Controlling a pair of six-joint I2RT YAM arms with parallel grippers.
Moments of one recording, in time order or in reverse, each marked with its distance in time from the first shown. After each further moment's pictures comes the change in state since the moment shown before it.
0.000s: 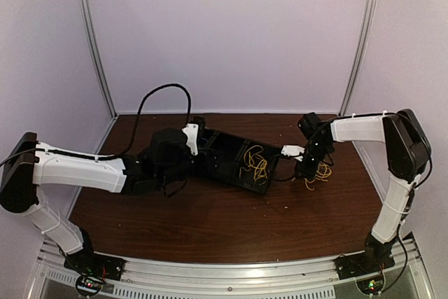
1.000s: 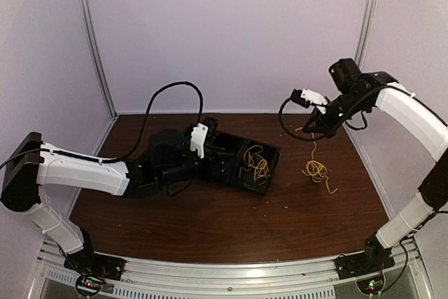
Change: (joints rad) left arm -0.008 0.021 -0.028 0.177 0.204 0.166; right arm -0.025 -0.326 0.293 -0.364 -0.261 0.020
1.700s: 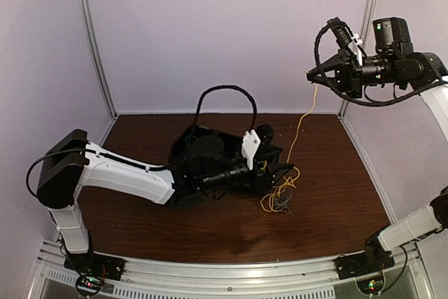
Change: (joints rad) left arm -0.181 0.283 0.277 0.327 0.150 0.312; right arm 0.006 -0.181 0.321 0.041 -0.577 0.229
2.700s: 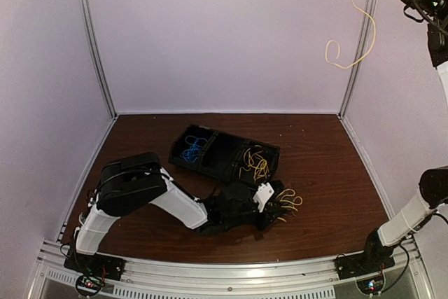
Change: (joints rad) left arm -0.024 0.493 0.080 0.105 0.000 -0.103; right arm -0.296 0.152 0.449 1.207 -0.294 1.033
